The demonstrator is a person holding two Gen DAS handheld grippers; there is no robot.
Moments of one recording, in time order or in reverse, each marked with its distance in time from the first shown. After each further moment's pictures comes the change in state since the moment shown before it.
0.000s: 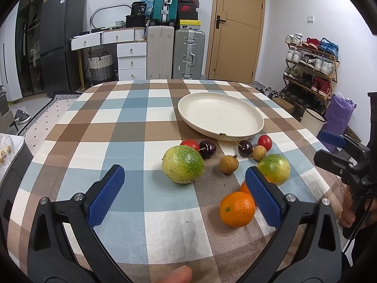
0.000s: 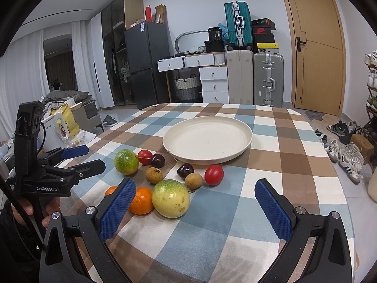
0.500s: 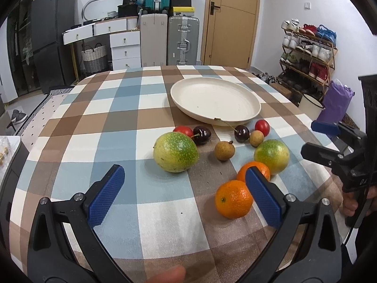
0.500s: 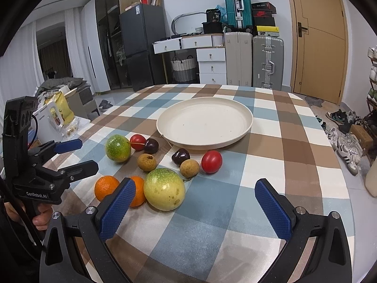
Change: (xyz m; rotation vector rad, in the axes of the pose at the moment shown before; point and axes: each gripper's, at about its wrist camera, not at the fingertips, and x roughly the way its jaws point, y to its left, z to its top) left arm 0.013 -0.006 -0.004 0.046 0.104 -0.020; right arm 0.020 0.001 0.009 -0.007 0.144 -0.030
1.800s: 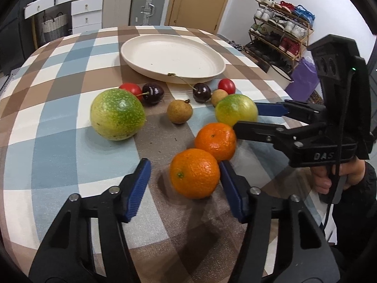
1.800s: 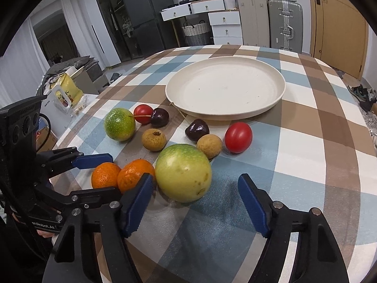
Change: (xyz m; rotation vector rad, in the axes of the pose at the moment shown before) left arm 0.041 -0.019 -0.007 0.013 0.234 -0.278; right arm 0.062 0.001 0.007 0.038 0.219 0.145
